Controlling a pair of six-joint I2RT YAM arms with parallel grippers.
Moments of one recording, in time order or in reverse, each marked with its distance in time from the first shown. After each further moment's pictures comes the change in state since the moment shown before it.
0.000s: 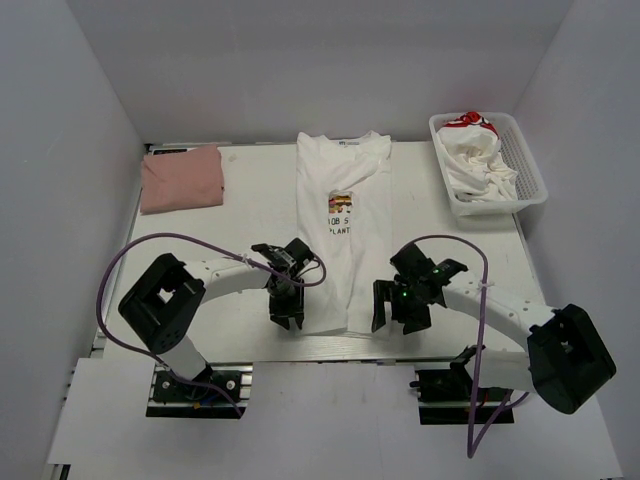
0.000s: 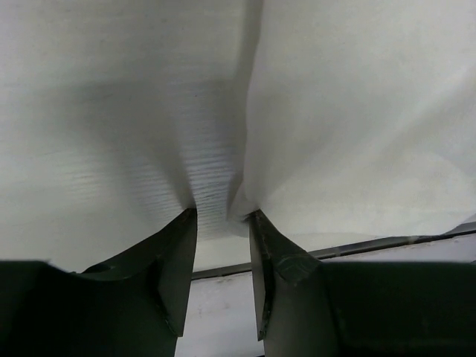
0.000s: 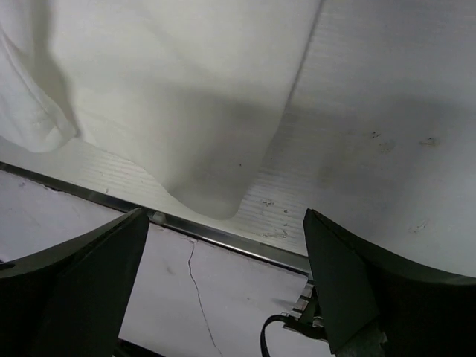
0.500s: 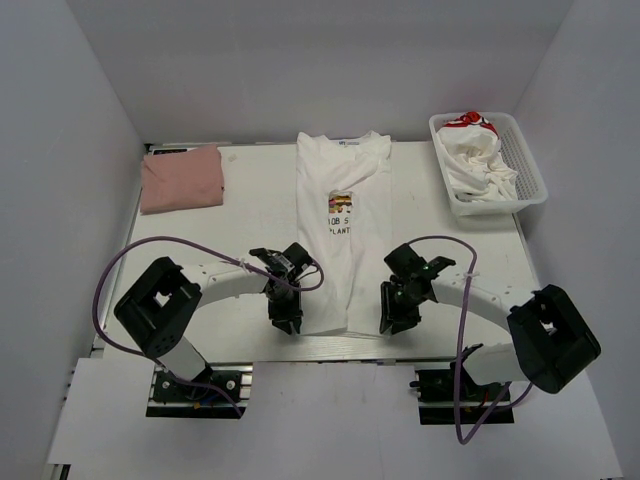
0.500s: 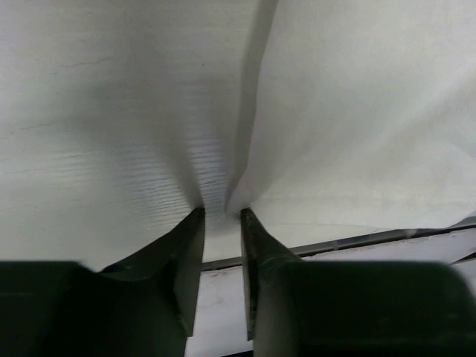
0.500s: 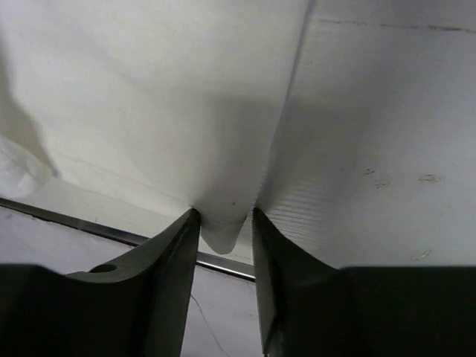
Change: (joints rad) left arm -0.016 -0.033 -0.044 0.005 0.018 -0.066; right arm 0.003 0.113 0.001 0.059 0.021 0.034
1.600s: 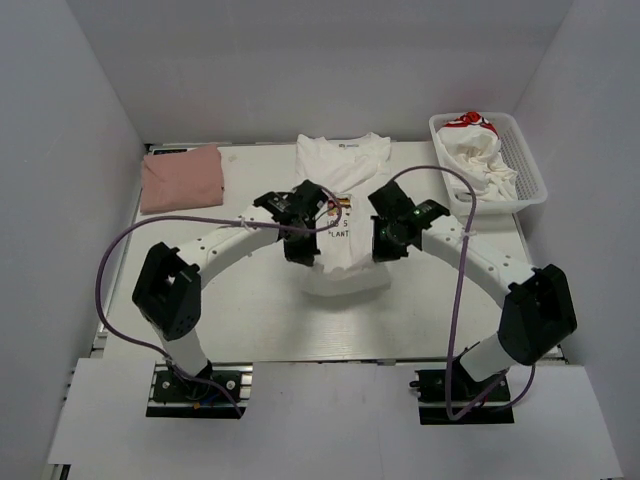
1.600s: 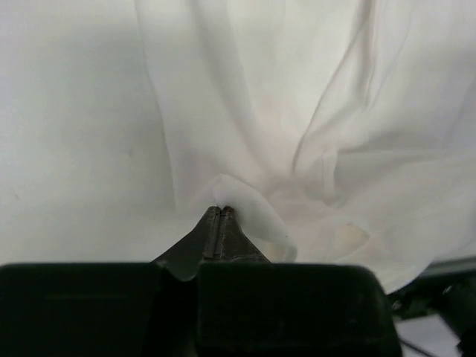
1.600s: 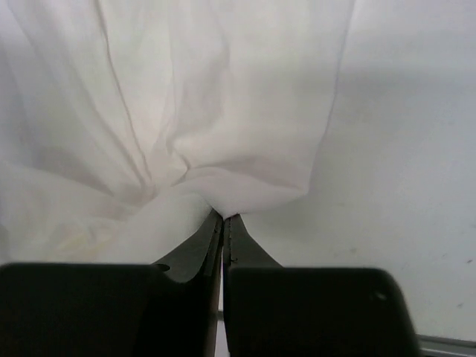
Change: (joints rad) left arm 0.074 0.121 0.535 -0.192 -0.202 0.101; right arm -0.012 0.156 0.541 -0.155 0.300 -0.028
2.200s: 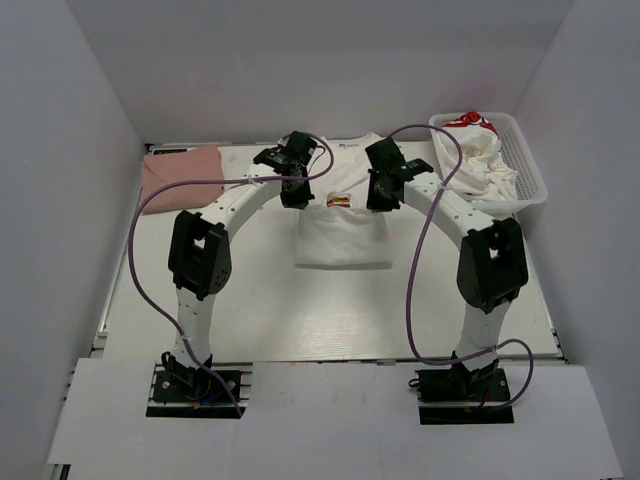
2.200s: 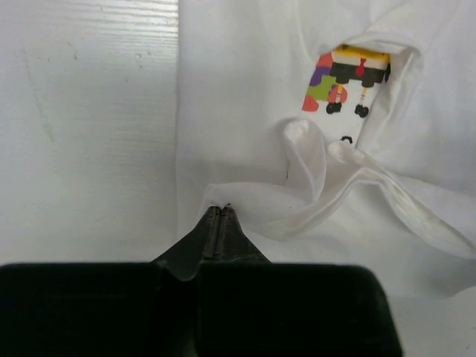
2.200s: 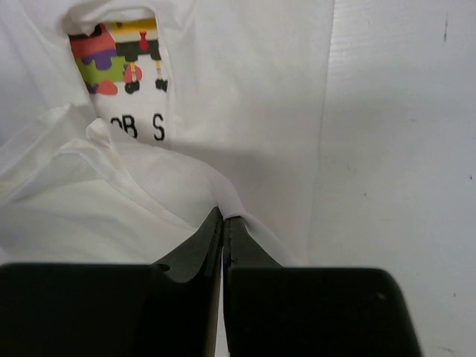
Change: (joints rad) left arm 0.205 0.354 0.492 0.025 -0.129 0.114; right arm -0.145 0.372 0.409 0.083 0.097 -0.099
